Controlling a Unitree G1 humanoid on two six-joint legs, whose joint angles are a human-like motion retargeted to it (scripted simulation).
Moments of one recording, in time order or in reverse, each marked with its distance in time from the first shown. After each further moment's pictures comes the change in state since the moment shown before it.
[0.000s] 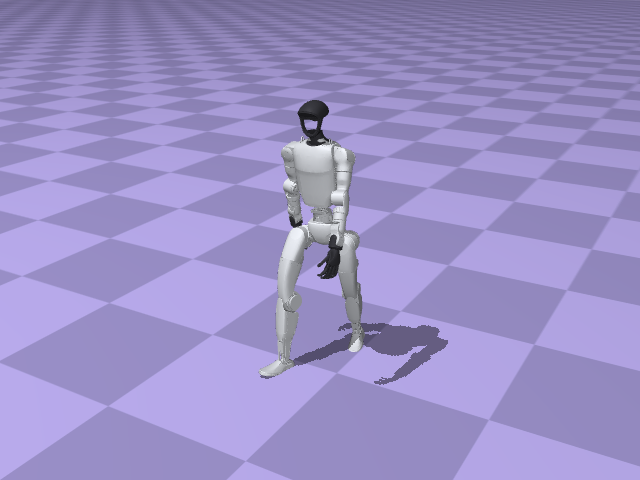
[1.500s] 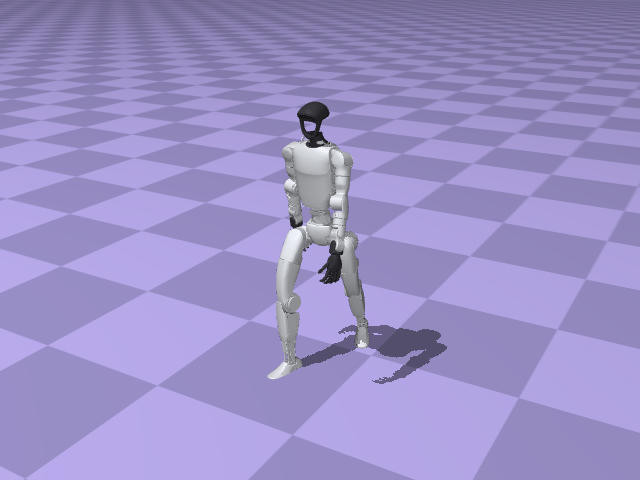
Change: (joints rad) left arm 0.121 0.030 0.008 0.000 0.114 0.005 -0.012; right arm -0.025 0.018 0.097 -0.021 -0.008 -0.023 -0.027; waist -0.108 -0.007 -0.014; left_leg 0.085 0.058 0.120 0.020 0.107 -0.177; right_leg -0.014 0.015 -0.030 0.133 0.121 -0.007
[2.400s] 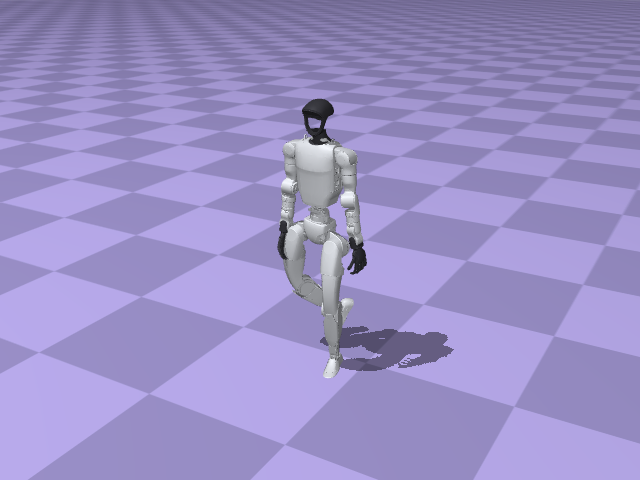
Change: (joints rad) left arm 0.316 -0.028 0.083 0.165 0.049 0.109 0.094; right arm -0.161 0.043 0.150 -0.058 -0.009 -0.086 -0.077; waist 0.288 0.076 0.016; left_leg -0.444 0.165 -0.007 0.217 0.016 0.211; right_leg 0.615 0.033 -0.076 0.440 0.202 0.122
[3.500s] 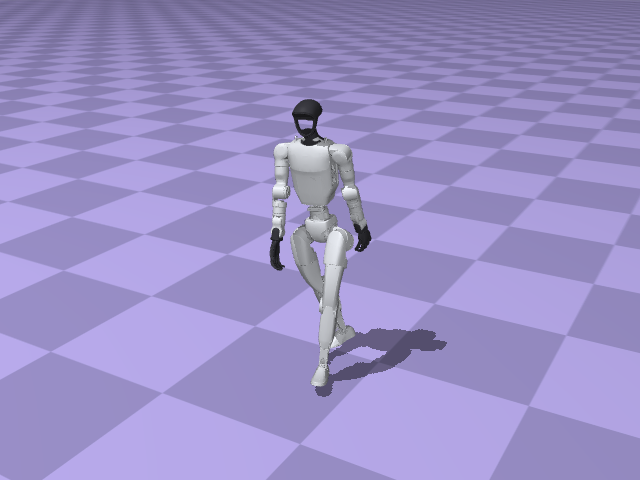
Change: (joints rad) left arm 0.159 -0.054 0.036 0.074 0.166 0.022 -0.039; right arm -0.385 0.072 0.003 0.055 0.085 -0.031 -0.058; waist 0.077 -0.158 0.093; left_leg -0.276 -0.134 0.124 -0.116 0.106 -0.056; right_leg 0.134 0.083 0.071 -0.739 -0.440 -0.010
